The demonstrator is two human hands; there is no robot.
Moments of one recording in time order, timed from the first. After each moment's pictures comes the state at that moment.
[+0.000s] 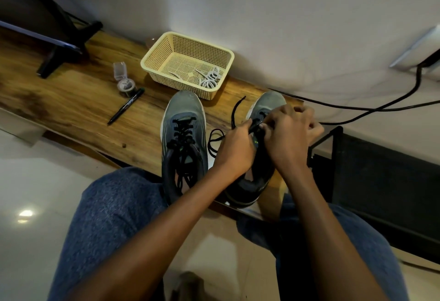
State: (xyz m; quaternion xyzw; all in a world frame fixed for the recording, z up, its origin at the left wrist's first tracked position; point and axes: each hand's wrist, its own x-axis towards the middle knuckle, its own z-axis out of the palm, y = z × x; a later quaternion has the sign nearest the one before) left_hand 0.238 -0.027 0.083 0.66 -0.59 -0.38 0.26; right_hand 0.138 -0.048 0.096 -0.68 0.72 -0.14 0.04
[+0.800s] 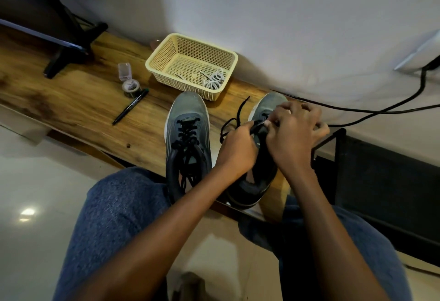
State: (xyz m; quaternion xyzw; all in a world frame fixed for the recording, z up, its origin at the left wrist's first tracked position) left_hand 0.242 -0.030 0.081 0.68 -0.57 -0.39 0.24; right_hand 0.142 -0.043 0.107 -0.67 0.72 -0.19 0.04
